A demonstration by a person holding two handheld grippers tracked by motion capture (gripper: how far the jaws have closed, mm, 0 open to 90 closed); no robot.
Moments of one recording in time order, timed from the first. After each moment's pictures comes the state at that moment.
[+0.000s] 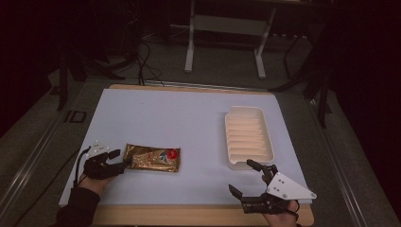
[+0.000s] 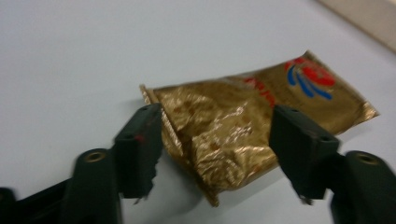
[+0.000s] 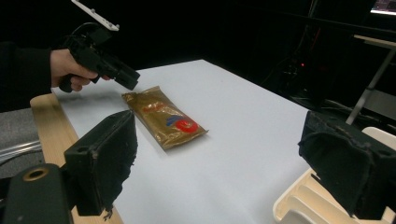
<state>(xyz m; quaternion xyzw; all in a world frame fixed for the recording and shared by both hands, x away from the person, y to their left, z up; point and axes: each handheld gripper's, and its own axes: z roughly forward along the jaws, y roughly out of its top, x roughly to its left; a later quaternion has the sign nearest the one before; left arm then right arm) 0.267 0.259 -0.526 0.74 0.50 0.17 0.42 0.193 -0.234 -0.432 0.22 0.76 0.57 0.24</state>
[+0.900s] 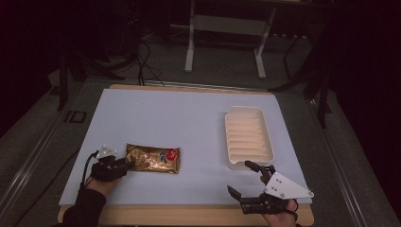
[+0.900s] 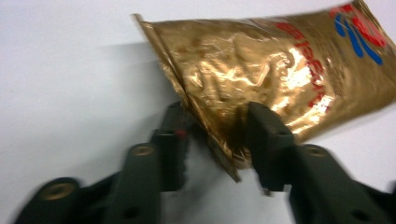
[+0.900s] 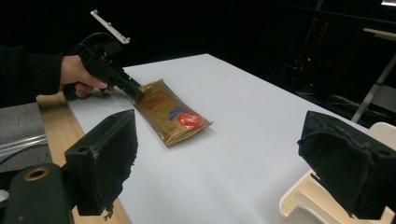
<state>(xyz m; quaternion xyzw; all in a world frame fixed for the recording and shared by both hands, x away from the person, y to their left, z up) 0.270 0.245 -0.548 0.75 0.53 0.14 0.37 0.195 -0.233 -0.435 0.22 0.77 0.56 0.22</state>
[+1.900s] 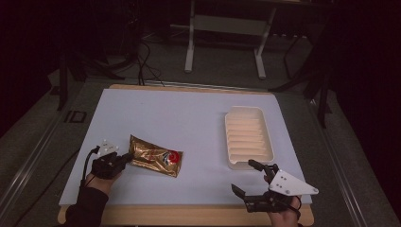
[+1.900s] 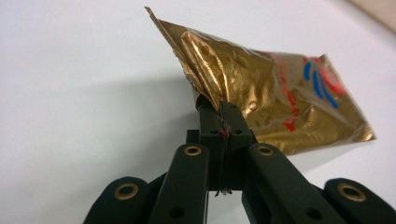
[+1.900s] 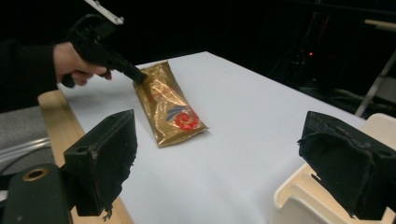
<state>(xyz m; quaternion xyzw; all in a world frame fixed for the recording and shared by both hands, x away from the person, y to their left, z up) 0.264 0.231 -0.506 0.74 0.50 0.18 0.40 0.199 -0.242 -0.434 0.23 0.77 0.56 0.22</state>
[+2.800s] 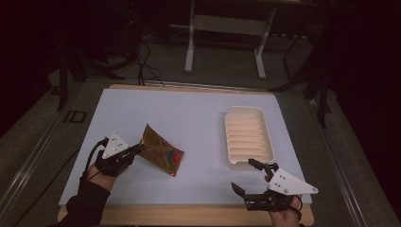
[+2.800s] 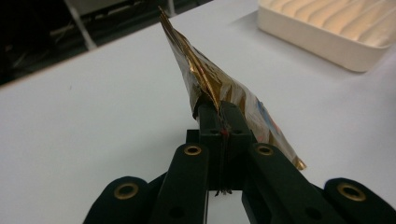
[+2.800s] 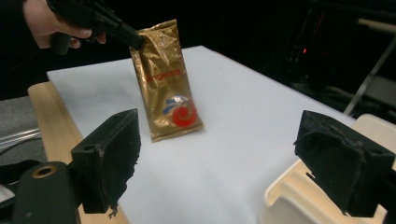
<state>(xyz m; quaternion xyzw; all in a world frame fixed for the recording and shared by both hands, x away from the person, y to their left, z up) 0.253 0.197 -0.447 0.79 0.37 0.25 0.42 0.199 -0.240 -0.426 0.23 0.77 0.55 0.23</state>
